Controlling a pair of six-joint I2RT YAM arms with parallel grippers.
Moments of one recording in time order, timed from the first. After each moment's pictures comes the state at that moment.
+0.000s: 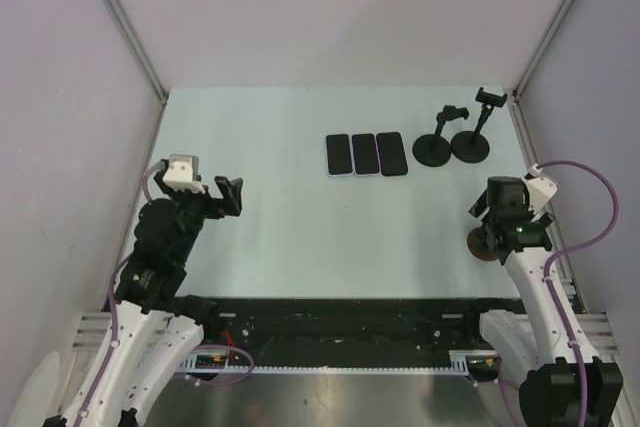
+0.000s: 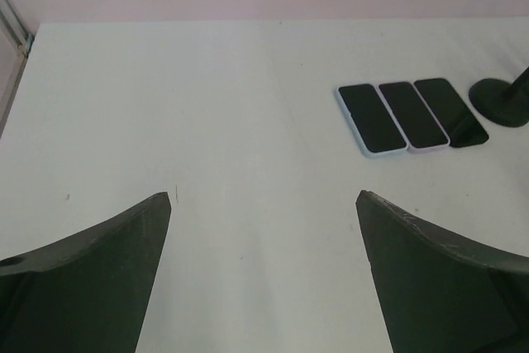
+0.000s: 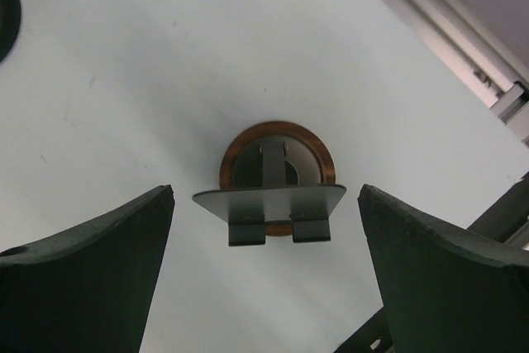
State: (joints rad) left arm -0.32 0.49 0.72 -0.31 -0.13 -0.12; right arm 0.03 0.84 0.71 -0.67 0.57 0.59
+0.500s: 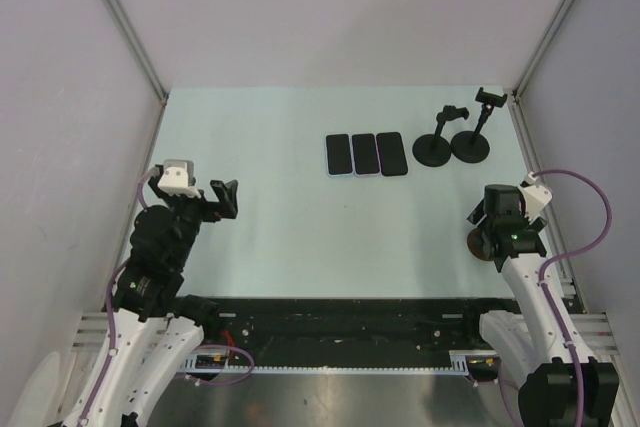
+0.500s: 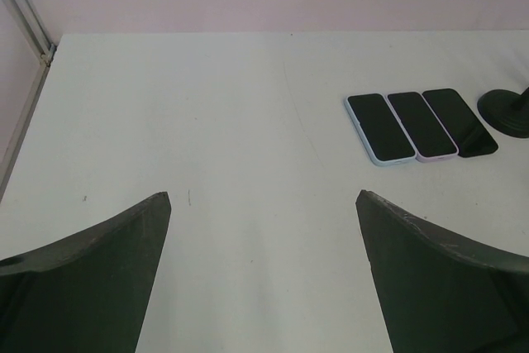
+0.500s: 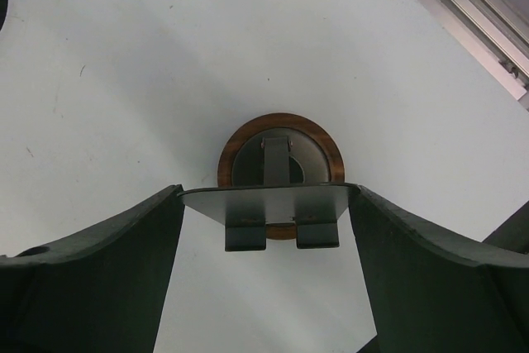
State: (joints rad) left arm -0.32 0.44 0.69 -0.34 -0.17 -0.10; right arm 0.02 0.81 0.59 -0.58 0.54 0.60
